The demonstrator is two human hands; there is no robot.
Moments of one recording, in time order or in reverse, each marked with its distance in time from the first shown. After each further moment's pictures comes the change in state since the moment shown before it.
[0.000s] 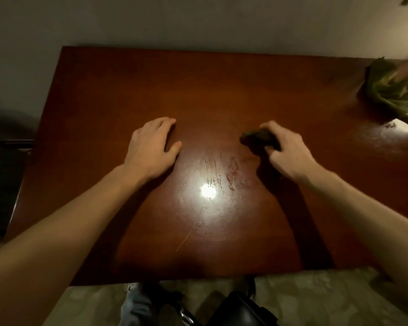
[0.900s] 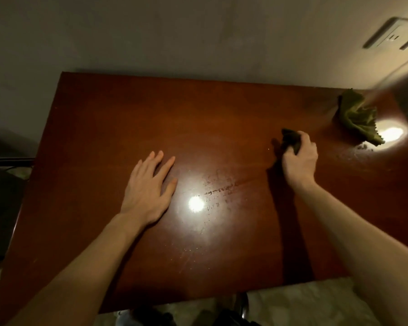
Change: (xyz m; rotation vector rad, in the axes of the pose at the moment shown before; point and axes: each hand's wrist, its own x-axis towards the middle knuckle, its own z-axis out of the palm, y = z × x) left_hand -0.039 -0.020 0.022 -0.027 0.002 0.049; right_hand 0.023 0.017 -0.013 0.133 0.511 0.471
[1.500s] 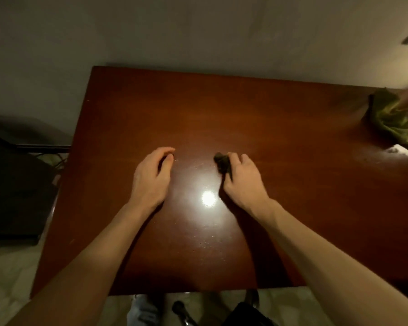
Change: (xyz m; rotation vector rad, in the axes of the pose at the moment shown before) left_hand -0.005 -0.019 -0.032 -0.536 0.254 -0.227; right_hand -0.112 -0.074 0.089 -0.322 -0.468 -0.489
